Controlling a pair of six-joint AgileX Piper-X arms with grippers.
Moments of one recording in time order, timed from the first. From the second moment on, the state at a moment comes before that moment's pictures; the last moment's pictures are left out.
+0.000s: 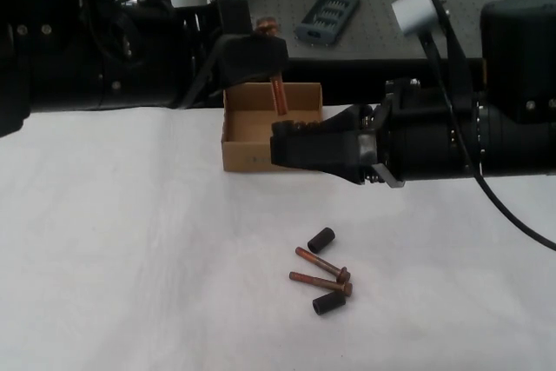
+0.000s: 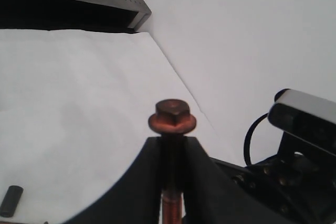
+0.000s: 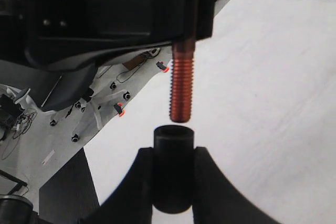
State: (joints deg) left arm -25.1 74.1 -56.1 -4.5 35.8 -33.2; right arm 38.8 75.6 -47.9 0.0 -38.4 22.3
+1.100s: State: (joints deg) left arm -25.0 72.3 -54.4 -1.5 36.0 -31.4; right arm 38.4 75.7 -47.8 0.7 -43.5 22.3
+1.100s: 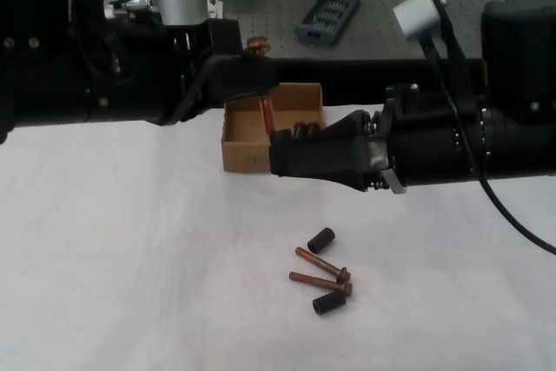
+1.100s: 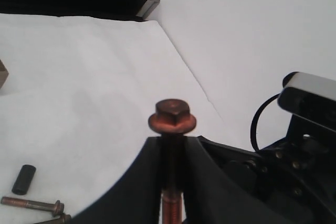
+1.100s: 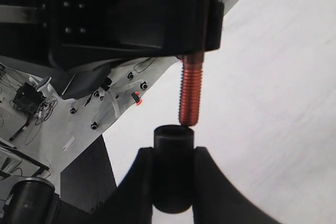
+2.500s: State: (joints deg) left arm -25.0 72.3 -54.3 -1.4 38.8 -33.6; right arm 37.6 75.7 -47.7 1.0 -45.6 21.0
